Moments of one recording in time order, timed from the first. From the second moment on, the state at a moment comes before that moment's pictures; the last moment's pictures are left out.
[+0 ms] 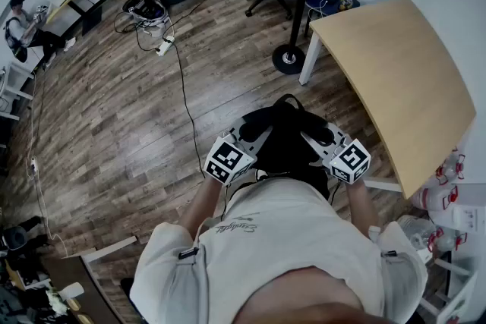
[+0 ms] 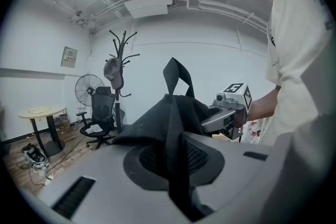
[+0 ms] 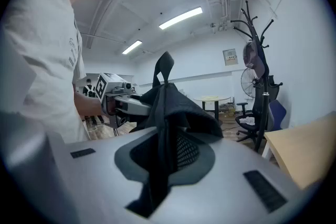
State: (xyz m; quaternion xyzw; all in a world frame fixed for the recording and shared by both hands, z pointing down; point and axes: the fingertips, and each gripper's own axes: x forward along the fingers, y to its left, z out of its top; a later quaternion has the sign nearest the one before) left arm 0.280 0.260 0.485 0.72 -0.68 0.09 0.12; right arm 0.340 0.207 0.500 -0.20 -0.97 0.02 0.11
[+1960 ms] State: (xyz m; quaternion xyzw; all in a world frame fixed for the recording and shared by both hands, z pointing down) left arm 0.030 0.068 0.487 0.73 -0.66 0.11 0.13; right arm 0.088 0.022 0.502 -0.17 -0.98 0.04 0.08
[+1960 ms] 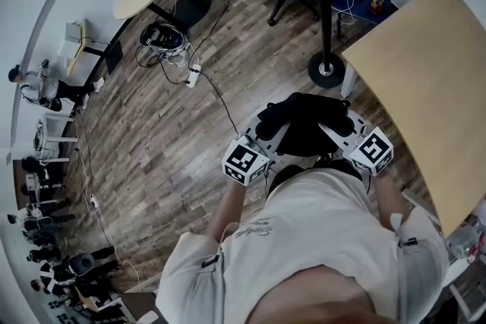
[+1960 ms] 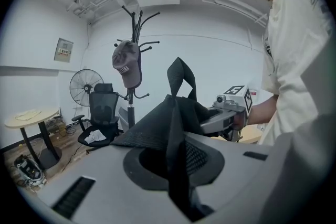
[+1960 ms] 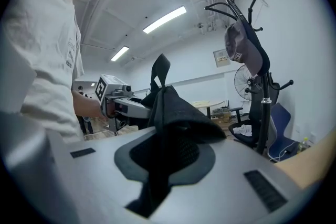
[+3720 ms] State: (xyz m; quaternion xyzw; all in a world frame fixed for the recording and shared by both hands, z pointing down) left arm -0.175 -0.090 0.497 0.91 -0.39 0.13 0.08; right arm -0.102 -0.093 0.514 0.14 -0.98 0.12 0.11
